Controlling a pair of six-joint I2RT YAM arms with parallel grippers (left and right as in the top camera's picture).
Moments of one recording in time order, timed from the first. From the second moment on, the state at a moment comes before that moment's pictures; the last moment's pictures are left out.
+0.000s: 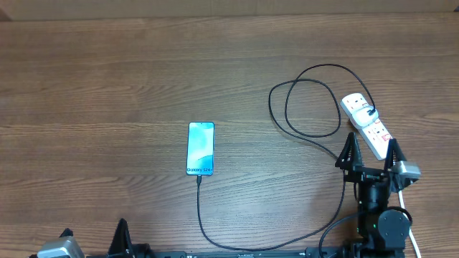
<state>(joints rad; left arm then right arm) 0.04 0.24 1.27 -1.39 -0.02 -0.24 0.00 0.03 0.02 0.13 0.15 0.26</state>
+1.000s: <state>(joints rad) 0.04 0.24 1.27 -1.39 -0.02 -0.24 0.00 0.04 0.02 -0.01 0.25 0.33</state>
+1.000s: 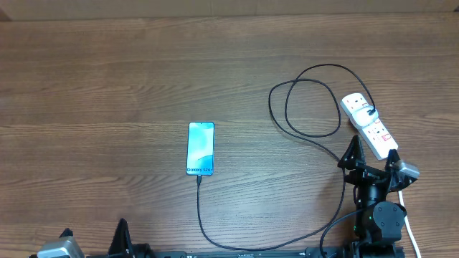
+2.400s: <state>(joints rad) 0.02 0.21 1.17 -1.27 0.04 -0.27 -0.19 0.01 0.02 -0.01 0.25 0.33</state>
